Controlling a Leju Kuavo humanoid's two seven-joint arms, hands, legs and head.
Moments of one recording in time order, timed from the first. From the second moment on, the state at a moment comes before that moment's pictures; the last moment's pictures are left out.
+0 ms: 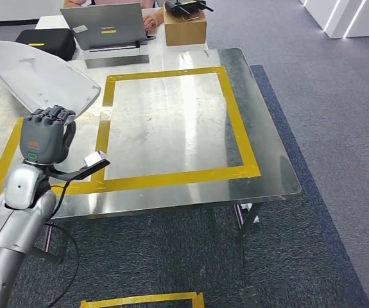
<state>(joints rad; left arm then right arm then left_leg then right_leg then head) -0.51 0.24 -0.24 -0.99 -1.38 0.52 -0.01 -0.01 0.06 0.59 -0.36 -0.03 -0.54 -0.07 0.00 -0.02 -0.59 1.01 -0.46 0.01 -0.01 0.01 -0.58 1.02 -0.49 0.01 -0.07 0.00</state>
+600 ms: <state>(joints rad) -0.67 0.21 -0.27 -0.59 -1.35 0.38 0.19 -0.01 0.07 0.59 -0.32 -0.05 -0.55 -0.08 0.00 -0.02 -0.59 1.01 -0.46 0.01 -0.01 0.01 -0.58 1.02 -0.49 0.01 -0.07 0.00</state>
